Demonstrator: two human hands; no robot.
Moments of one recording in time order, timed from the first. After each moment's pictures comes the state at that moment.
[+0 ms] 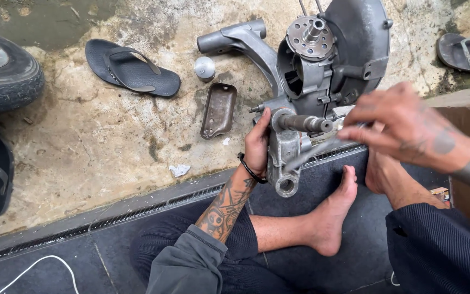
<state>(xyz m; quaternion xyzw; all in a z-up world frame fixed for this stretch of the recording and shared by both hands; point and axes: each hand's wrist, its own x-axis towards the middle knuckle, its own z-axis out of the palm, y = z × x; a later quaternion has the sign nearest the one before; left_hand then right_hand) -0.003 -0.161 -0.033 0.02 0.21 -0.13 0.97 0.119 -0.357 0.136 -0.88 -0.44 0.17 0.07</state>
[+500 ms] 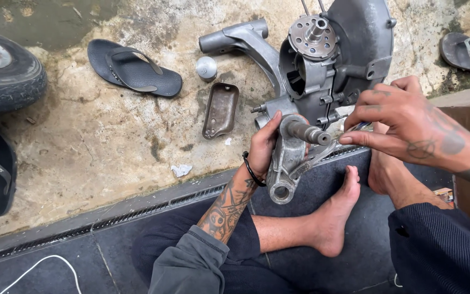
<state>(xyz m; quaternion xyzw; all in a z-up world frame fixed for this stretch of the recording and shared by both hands) -0.002 -0.154 -0.018 0.11 0.10 -0.18 0.97 0.122 -0.355 0.142 -0.85 -0.48 0.20 0.09</state>
